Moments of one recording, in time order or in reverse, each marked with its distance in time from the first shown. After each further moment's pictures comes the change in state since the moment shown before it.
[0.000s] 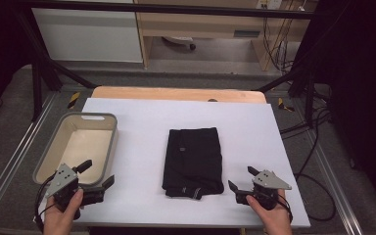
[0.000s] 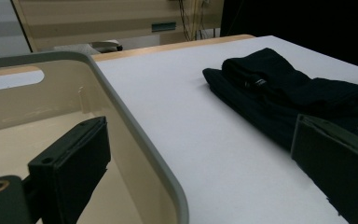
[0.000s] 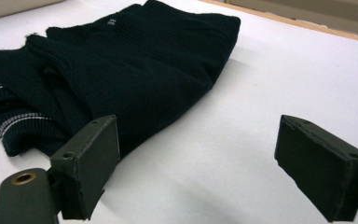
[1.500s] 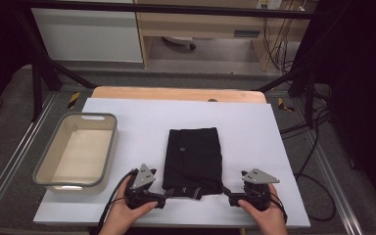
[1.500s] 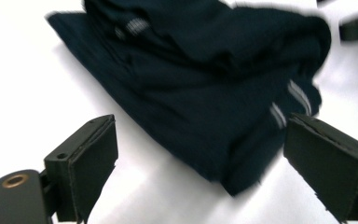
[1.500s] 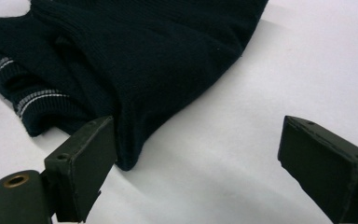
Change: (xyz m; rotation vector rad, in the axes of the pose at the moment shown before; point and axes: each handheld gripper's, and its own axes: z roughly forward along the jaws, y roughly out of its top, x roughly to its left) left arm -0.111 -0.011 0.116 0.297 -0.221 0.152; right arm 0.015 0.008 0.011 0.174 0.039 0.030
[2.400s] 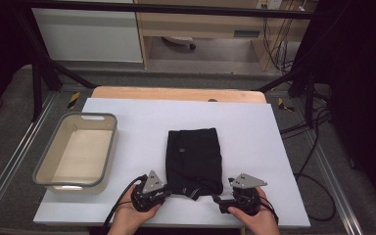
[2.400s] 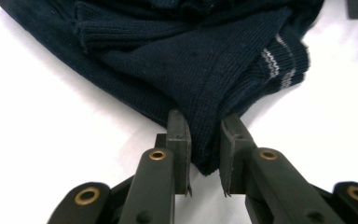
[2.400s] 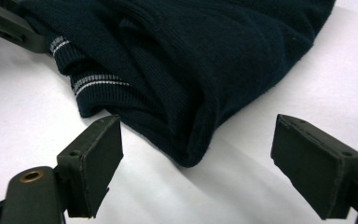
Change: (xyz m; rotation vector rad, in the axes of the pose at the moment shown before) left arm -0.011 -0.007 0.006 0.099 -0.053 0.031; right arm 0.028 0.000 0.009 0.049 0.106 -0.023
